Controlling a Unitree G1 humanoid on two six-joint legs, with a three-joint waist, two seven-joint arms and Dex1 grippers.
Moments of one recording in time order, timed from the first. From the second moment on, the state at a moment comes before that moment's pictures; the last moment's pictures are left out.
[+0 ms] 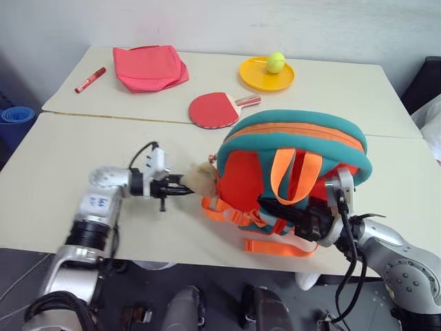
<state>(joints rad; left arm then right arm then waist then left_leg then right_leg) -0.61 0.54 -0.08 0.41 -0.29 0.06 -1.20 -0.06 -0.58 -0.15 -0.59 1.04 0.71 0.66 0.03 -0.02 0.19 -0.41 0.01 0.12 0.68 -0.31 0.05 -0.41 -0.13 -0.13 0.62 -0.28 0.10</state>
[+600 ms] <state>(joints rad) -0.17 0.79 0.31 0.04 -0.50 0.28 -1.17 0.40 -0.86 -0.54 -0.35 0.57 0.19 1.14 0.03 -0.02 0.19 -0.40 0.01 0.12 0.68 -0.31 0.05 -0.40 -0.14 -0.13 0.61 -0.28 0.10</state>
